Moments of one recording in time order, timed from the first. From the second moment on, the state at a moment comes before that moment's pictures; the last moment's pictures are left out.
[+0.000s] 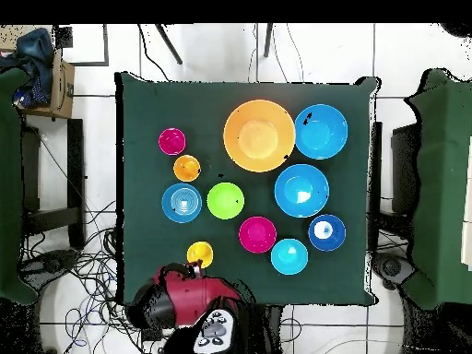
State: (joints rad) arm 0.08 -0.72 -0.09 2.19 -0.11 0.05 1.71
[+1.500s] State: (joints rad) arm 0.18 -0.66 -0.09 2.19 -0.10 0.05 1.82
